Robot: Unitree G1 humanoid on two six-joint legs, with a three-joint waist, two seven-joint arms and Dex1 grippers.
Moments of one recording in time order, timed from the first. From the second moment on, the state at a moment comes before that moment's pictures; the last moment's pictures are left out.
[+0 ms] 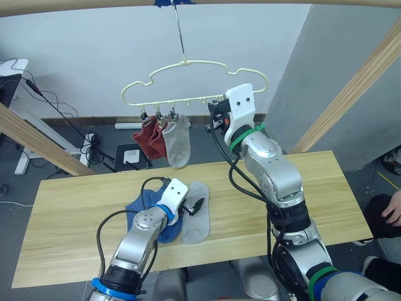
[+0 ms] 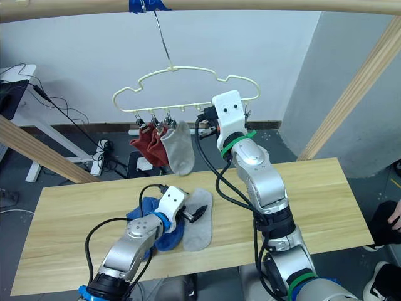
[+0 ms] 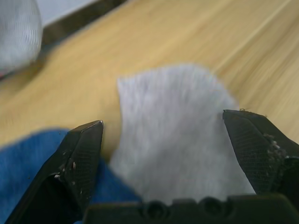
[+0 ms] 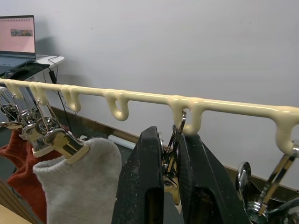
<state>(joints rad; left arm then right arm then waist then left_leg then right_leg) -0.11 0.29 -0.18 -0.03 -0.05 0.45 -0.42 -0.72 0.05 0.15 -0.13 0.06 0.62 0.16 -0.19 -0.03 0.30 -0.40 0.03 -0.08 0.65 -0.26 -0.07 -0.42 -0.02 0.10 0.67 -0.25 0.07</state>
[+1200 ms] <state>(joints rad) -0.10 0.51 -0.25 0.00 0.18 -0.13 -0.46 -0.72 0.05 0.15 -0.13 0.06 0.62 0.17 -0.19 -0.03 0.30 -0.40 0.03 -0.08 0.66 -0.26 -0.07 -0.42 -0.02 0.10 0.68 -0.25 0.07</state>
